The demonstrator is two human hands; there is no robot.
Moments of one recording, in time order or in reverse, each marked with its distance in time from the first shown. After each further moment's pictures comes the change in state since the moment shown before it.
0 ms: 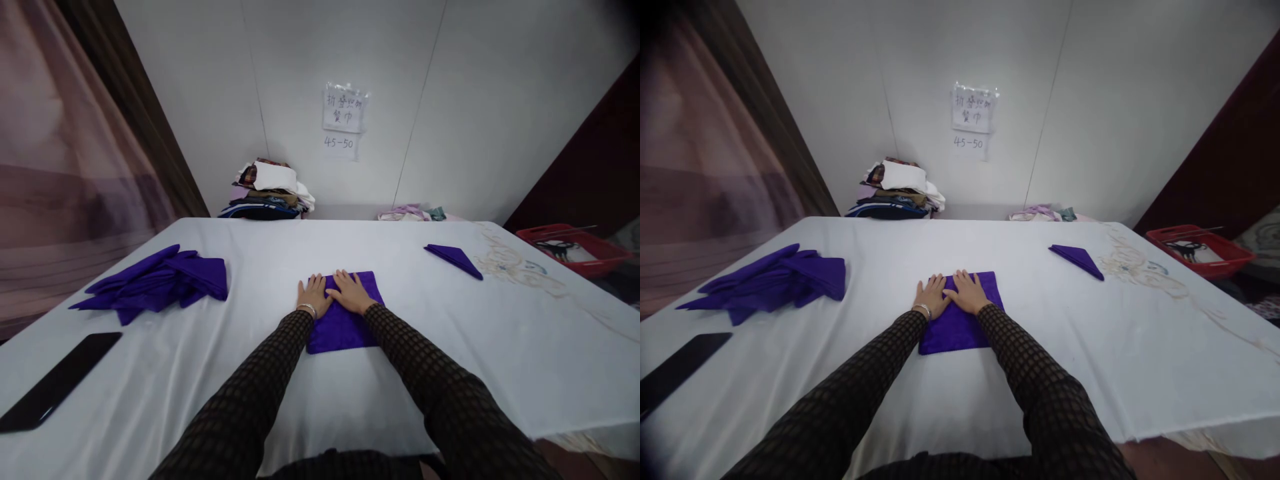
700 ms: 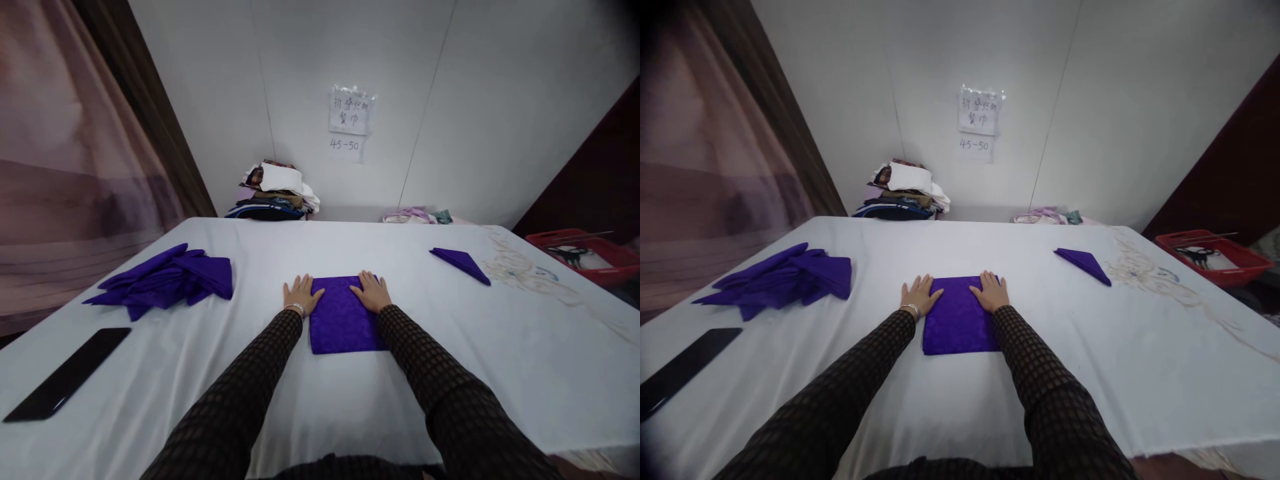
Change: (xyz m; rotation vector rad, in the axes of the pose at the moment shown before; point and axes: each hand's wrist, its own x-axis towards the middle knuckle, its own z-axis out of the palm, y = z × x) left_hand -0.004 -0.039 -0.012 -0.051 -0.032 -0.198; right_hand -0.011 0.040 0.005 -0.030 -0.016 0.316
